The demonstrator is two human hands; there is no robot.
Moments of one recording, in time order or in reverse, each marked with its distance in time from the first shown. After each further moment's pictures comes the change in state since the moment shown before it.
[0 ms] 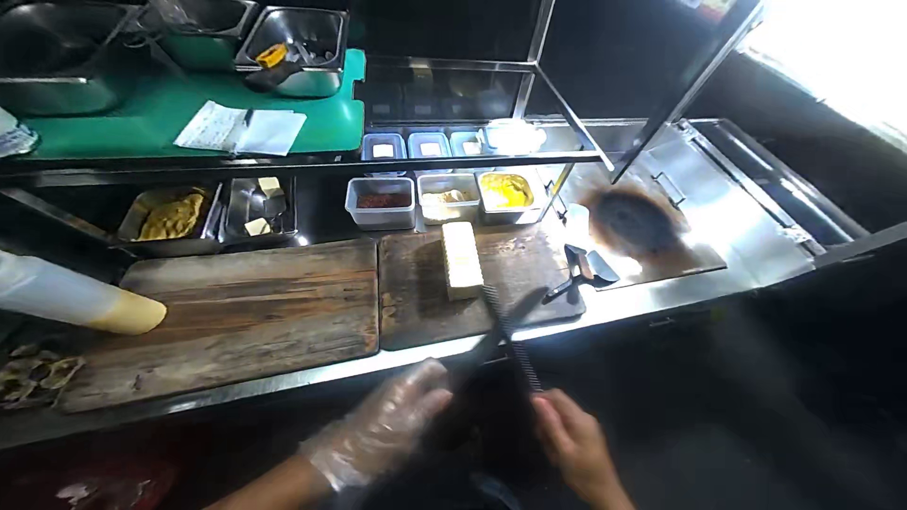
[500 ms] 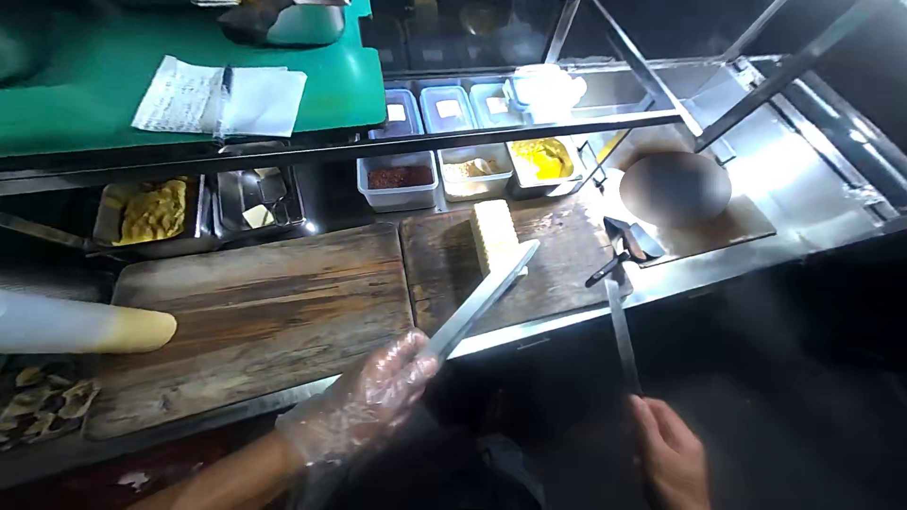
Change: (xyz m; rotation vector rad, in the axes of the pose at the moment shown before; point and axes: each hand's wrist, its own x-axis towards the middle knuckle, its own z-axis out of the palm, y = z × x) left_hand 0.015 -0.017 -0.116 -0.191 -0.082 -0.177; right_hand 0.001 0.001 0.019 -0.052 0.315 0.294
